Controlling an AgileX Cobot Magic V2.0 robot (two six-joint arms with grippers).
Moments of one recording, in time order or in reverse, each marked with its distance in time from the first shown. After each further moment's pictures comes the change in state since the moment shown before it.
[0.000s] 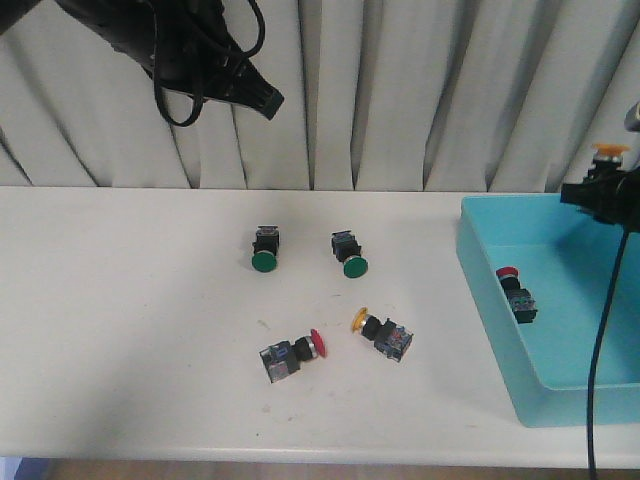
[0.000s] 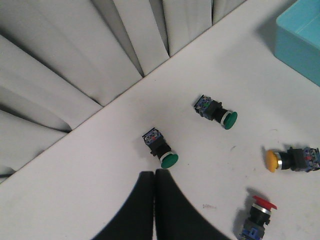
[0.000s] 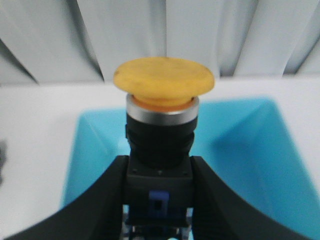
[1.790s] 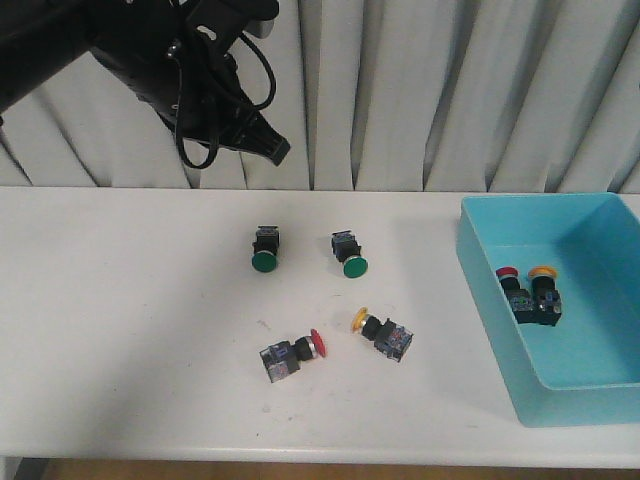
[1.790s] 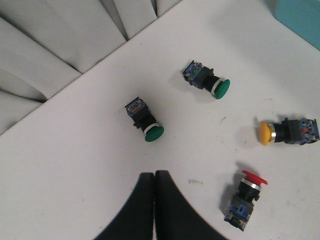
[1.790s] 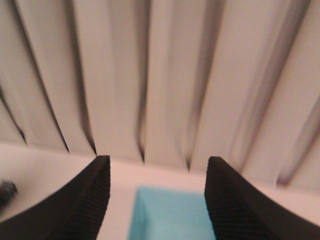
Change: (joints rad) left arm 0.004 0.023 0.105 -0.028 -0.011 -0.020; right arm 0.032 -0.543 -0.007 -0.066 0.156 0.016
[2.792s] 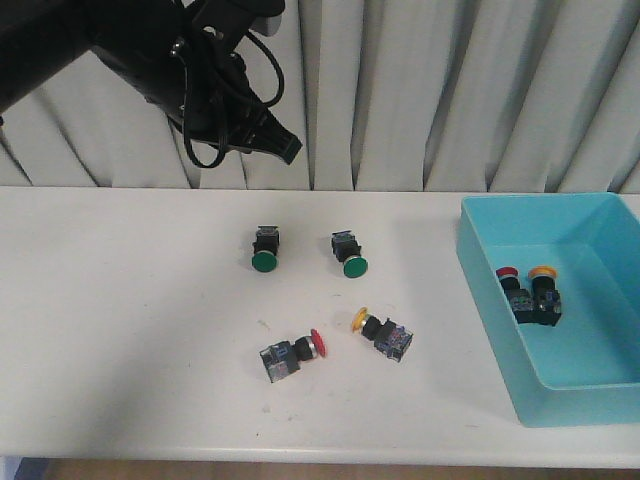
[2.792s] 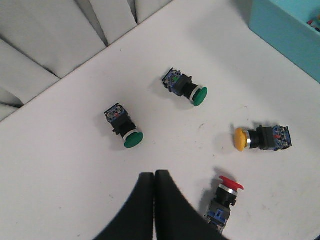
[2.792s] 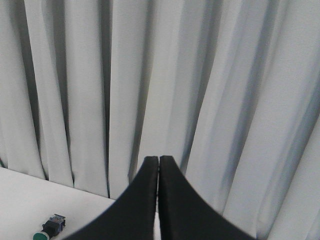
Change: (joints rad) left arm 0.000 0.000 0.000 -0.065 -0.013 0.000; right arm 0.154 -0.291 0.106 -0.074 -0.035 0.087
